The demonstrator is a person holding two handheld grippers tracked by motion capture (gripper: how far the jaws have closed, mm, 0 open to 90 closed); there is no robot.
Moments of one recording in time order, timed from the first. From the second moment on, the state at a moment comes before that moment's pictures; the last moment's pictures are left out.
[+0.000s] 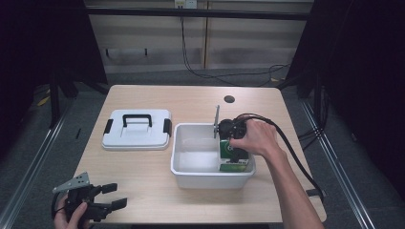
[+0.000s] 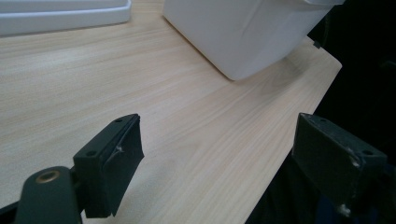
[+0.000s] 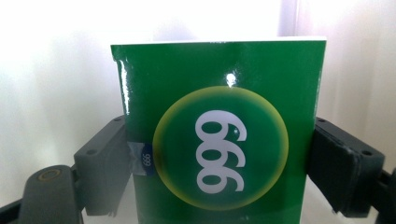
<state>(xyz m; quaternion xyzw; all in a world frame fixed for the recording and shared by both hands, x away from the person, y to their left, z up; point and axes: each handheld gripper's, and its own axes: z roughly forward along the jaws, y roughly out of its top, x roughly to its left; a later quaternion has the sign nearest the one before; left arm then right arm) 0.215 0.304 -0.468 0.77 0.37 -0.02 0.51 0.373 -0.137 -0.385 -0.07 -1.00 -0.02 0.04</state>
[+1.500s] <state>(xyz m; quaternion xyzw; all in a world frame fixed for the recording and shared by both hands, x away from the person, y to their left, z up) 0.215 0.304 -0.468 0.77 0.37 -0.02 0.51 0.373 -0.129 -0.417 -0.07 -1.00 0.02 0.04</state>
